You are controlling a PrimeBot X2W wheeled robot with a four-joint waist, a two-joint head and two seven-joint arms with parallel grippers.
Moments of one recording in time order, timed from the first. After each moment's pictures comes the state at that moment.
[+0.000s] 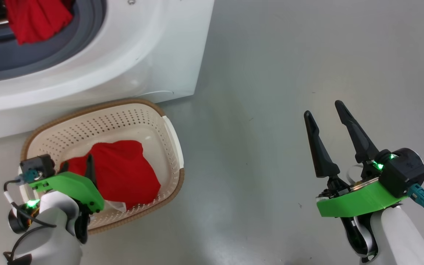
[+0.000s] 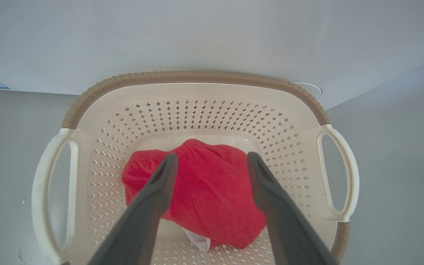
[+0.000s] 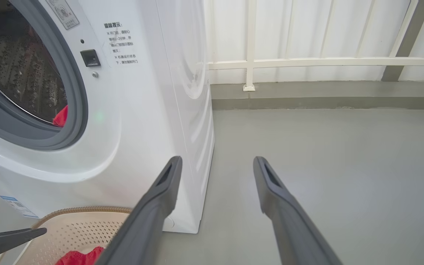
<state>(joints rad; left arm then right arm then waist) -0.78 0.11 -0.14 1.29 -0.51 -0.07 -0.24 -0.24 -0.05 0.11 0.07 0.27 0.12 -0.26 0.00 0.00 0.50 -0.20</state>
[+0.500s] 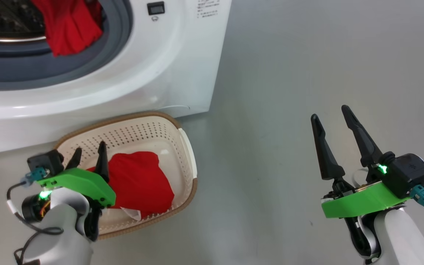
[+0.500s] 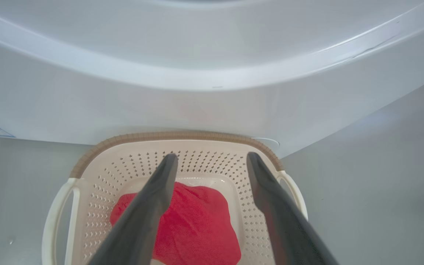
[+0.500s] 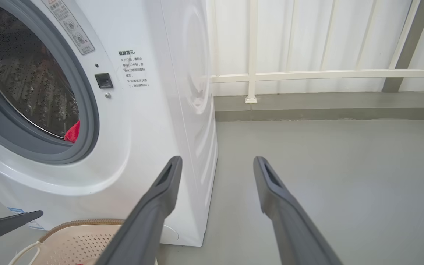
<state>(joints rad) -0.73 0.08 -0.12 1.14 -0.52 -0.09 -0.25 -0.22 -0.05 0.08 0.09 0.27 0.12 -0.26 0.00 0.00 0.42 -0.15</state>
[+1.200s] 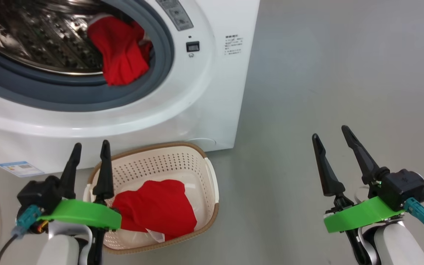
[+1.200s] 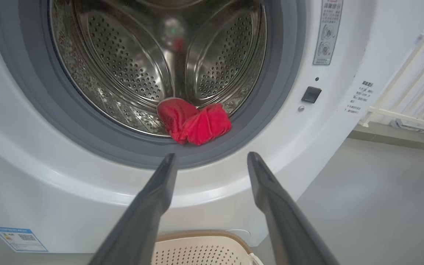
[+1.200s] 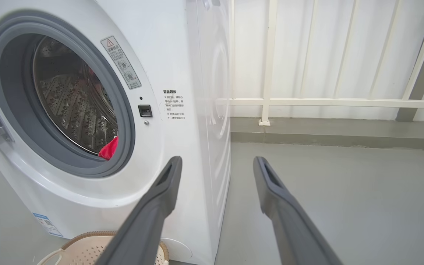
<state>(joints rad) -0.36 0.04 0.02 0.44 -0.34 -0.10 -0.25 -0.17 -0.05 0.06 0.13 0.23 0.12 -0.26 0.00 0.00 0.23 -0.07</state>
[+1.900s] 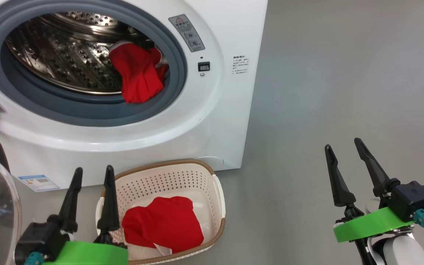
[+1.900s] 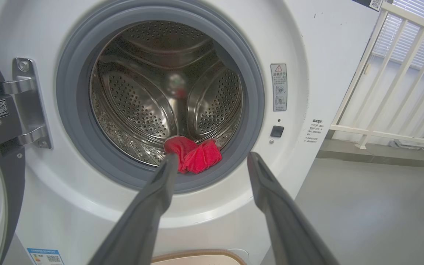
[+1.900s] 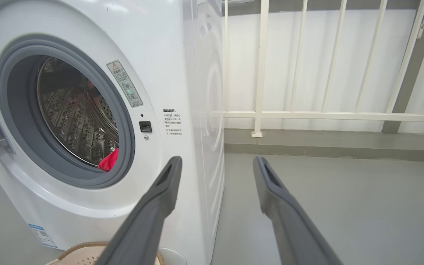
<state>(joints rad) -0.11 0.04 -0.02 0.10 -0.29 -0.02 -0.25 -0.10 -0.05 0.01 0.13 0.22 0.12 -0.26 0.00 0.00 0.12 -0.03</state>
